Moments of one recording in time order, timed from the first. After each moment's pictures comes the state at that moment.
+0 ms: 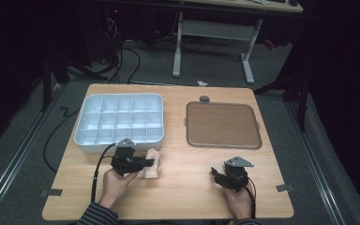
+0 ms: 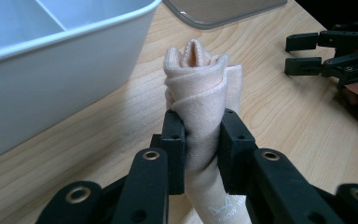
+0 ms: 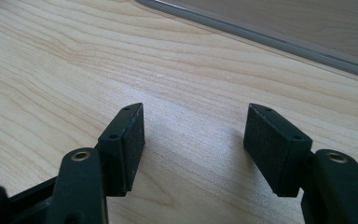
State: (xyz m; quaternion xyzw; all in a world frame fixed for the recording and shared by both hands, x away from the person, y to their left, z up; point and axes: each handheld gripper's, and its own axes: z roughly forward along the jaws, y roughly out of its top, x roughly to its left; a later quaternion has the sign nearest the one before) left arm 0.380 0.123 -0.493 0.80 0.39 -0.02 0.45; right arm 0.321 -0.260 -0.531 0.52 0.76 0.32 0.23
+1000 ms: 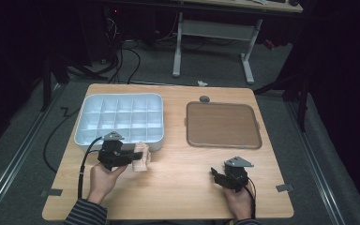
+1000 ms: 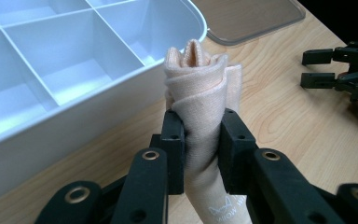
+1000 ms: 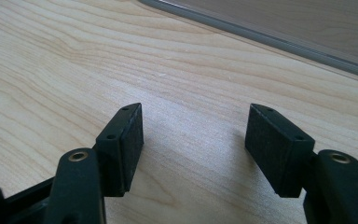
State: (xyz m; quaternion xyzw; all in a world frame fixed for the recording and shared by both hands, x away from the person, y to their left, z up) left arm 0.388 0.156 -0.465 0.79 0.41 0.00 0.45; right arm 0.321 -0.260 -0.531 0.52 0.76 0.32 0.23
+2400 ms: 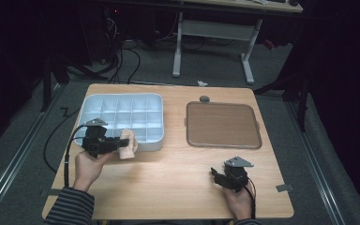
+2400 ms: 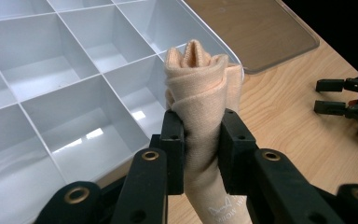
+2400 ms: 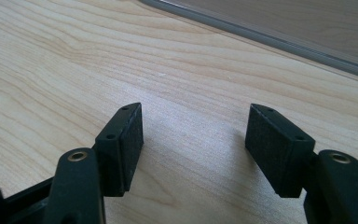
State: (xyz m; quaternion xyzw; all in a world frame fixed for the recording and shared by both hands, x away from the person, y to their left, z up) left arm 0.410 0.193 -0.434 0.78 0.44 0.03 0.44; right arm 0.320 -0.260 -0.531 0.51 0.76 0.32 0.23
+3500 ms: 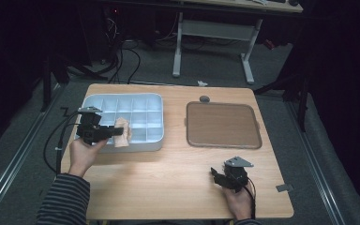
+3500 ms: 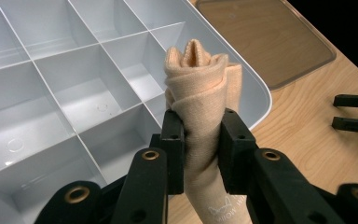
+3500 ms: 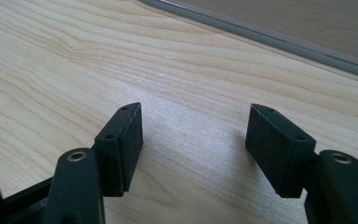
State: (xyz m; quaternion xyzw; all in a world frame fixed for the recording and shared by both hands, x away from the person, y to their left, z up) left arm 0.444 0.206 -0.419 0.78 0.44 0.03 0.44; right arm 0.321 -0.260 -0.531 0.52 0.76 0.32 0.23
